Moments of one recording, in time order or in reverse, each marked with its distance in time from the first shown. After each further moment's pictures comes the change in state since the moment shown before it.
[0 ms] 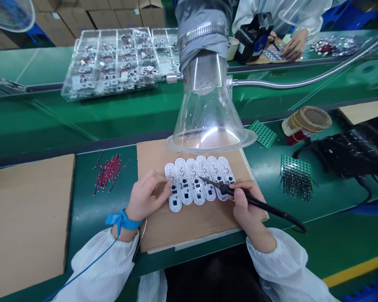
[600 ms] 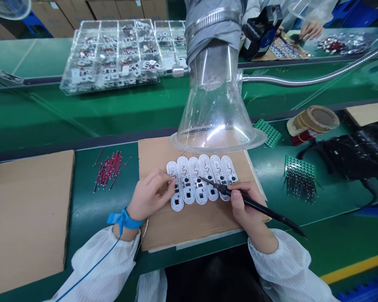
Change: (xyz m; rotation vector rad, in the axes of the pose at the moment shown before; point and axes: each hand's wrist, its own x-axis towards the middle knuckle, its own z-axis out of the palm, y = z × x) left_hand 0.000 0.001 0.002 0.000 -0.032 0.018; right_hand 0.001 0.000 -0.001 -0.127 -0.102 -0.077
